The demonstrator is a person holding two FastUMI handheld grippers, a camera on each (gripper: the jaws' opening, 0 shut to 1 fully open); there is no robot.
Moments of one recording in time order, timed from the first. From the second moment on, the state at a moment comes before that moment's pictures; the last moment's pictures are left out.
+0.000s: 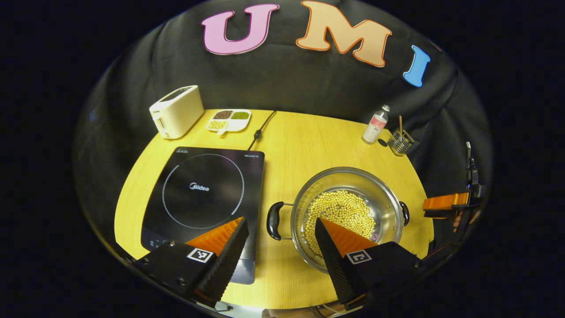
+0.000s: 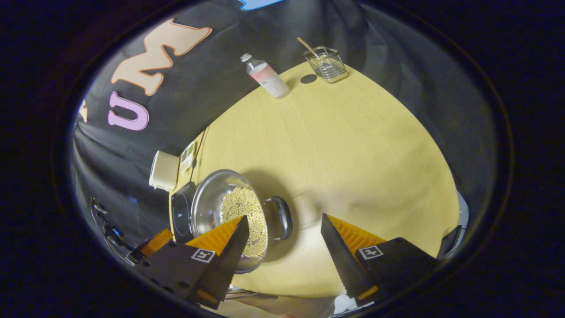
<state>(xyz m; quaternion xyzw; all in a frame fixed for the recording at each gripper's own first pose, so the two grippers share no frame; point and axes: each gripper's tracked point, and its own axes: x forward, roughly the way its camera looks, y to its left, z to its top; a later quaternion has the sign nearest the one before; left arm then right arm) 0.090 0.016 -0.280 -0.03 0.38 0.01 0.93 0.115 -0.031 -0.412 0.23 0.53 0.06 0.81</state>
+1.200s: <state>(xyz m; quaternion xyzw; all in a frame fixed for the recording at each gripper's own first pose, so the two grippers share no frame) 0.116 0.017 -0.373 0.04 0.48 0.00 0.88 0.119 -0.004 -0.488 0.10 0.60 0.11 0.79</state>
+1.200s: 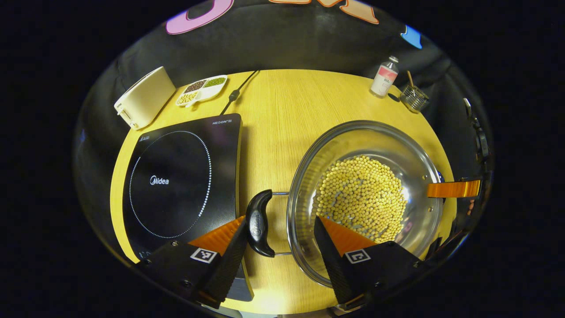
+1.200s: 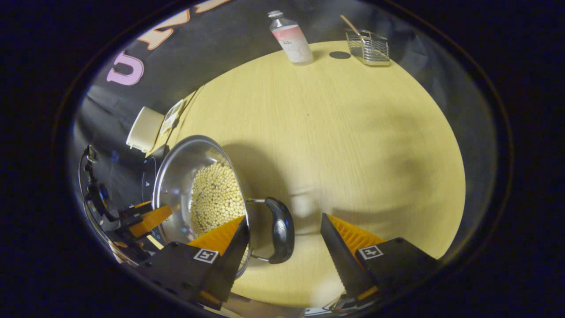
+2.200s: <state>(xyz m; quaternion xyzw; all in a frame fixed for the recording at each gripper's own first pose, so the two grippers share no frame) 0.100 0.014 -0.358 -0.04 0.45 0.00 0.89 0.116 0.006 -0.484 0.15 0.56 0.11 0.81</state>
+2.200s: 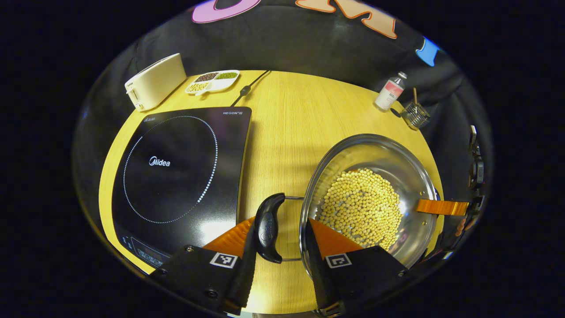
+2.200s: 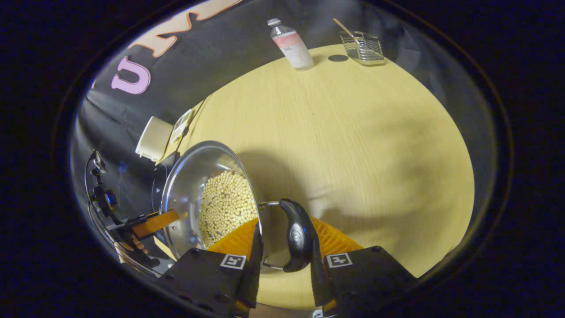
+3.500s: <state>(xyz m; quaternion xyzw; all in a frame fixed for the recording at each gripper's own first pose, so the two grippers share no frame) 0.088 0.246 -0.275 0.01 0.42 -0.08 0.90 0.114 0.015 -0.495 0.17 0.52 0.05 0.84</state>
